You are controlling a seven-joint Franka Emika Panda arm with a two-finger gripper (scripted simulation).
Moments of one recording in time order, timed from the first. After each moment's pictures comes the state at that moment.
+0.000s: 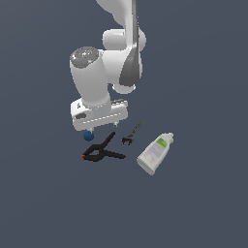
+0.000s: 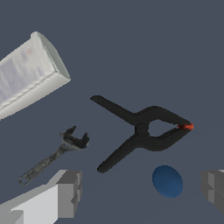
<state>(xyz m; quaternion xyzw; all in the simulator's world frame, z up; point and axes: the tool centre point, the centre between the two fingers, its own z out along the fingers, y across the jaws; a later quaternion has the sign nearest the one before) -0.009 -0.083 0.191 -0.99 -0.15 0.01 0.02</state>
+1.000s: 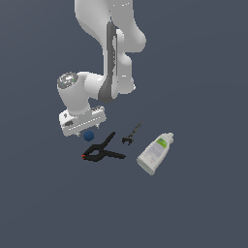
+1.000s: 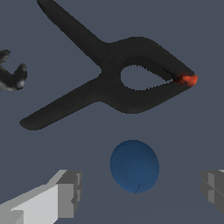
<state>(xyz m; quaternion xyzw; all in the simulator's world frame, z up) -0.063 -0.180 0.093 -0.97 -0.25 0.00 0.00</state>
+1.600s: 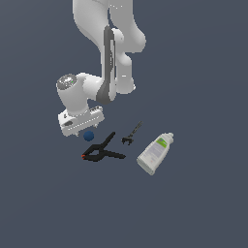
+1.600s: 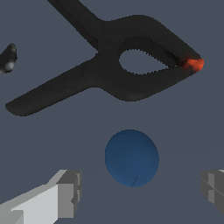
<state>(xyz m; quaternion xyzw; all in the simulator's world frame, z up) -0.073 -0.192 0.081 -0.96 -0.27 0.00 0.00</state>
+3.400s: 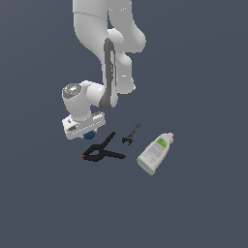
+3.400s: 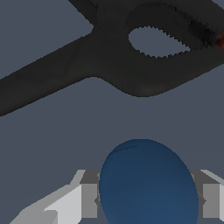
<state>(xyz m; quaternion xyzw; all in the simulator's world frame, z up) -0.076 -0.189 0.044 -0.96 -0.27 0.00 0.00</state>
